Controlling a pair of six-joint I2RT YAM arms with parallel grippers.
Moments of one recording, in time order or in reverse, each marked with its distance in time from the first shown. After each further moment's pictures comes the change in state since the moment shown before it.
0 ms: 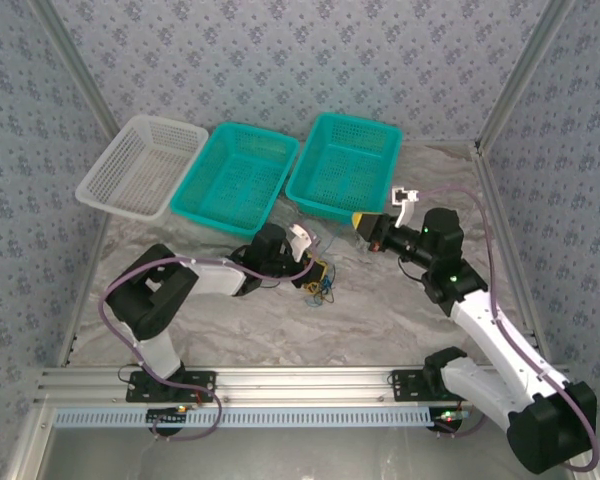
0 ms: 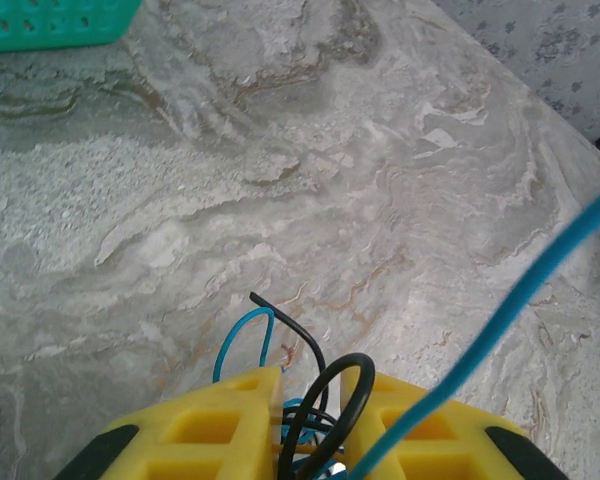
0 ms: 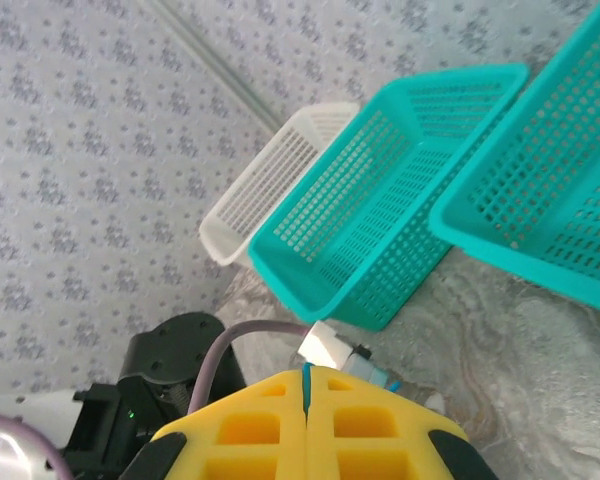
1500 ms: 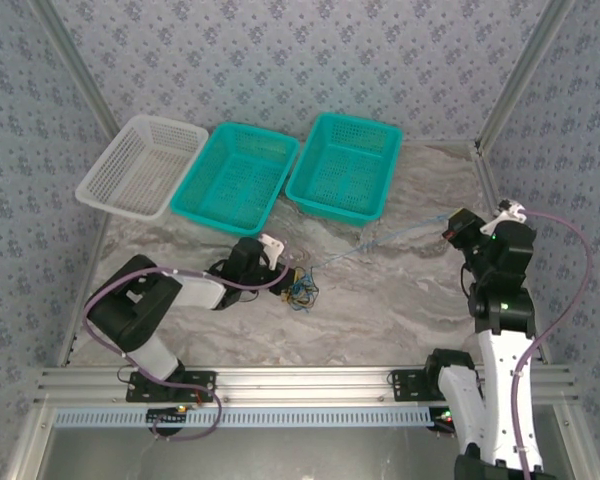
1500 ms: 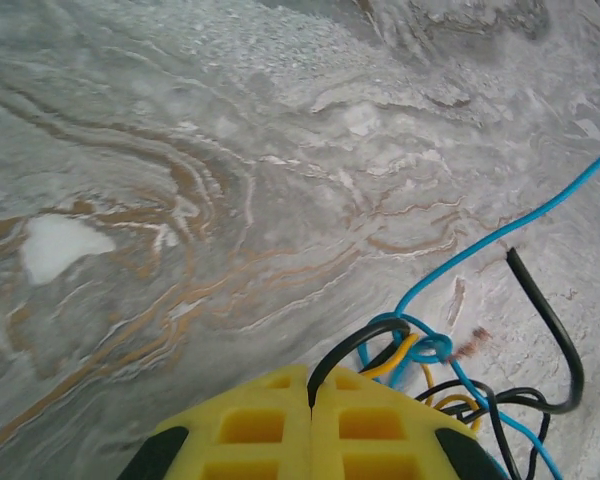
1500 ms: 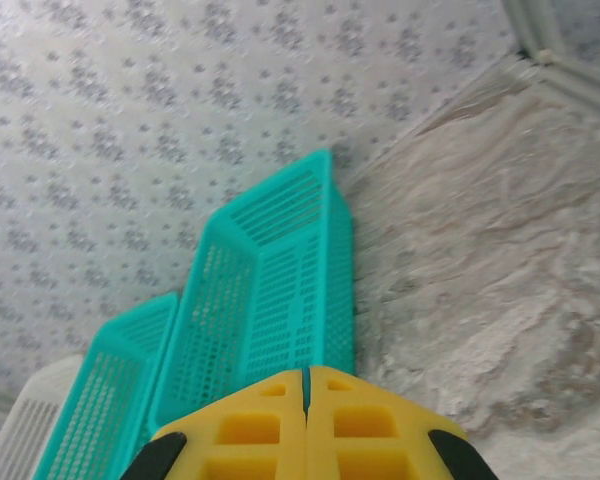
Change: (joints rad) left arm 0.083 -0.132 -0.224 0.019 -0.160 -0.119; right arm -0.511 -0.252 0.163 -0.541 0.332 0.038
